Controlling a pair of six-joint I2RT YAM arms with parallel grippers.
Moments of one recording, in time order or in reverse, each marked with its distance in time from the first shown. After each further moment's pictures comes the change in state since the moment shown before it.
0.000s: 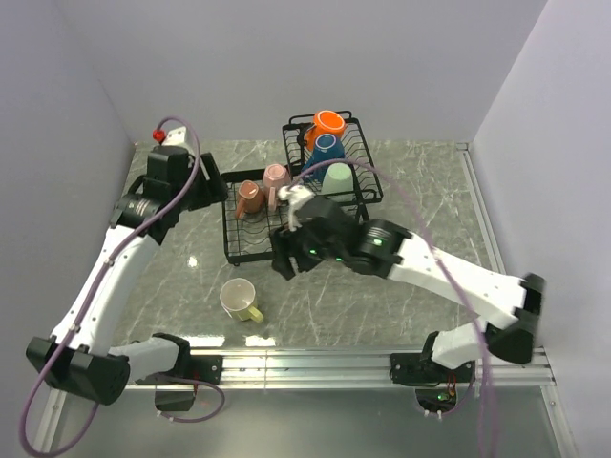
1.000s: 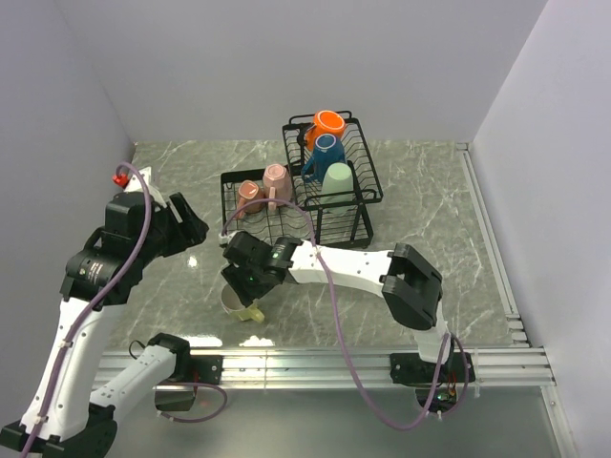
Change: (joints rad) left arm 0.000 -0.360 -0.082 -0.312 0.013 -0.097; right arm 0.096 0.607 0.171 0.052 -0.081 0.025
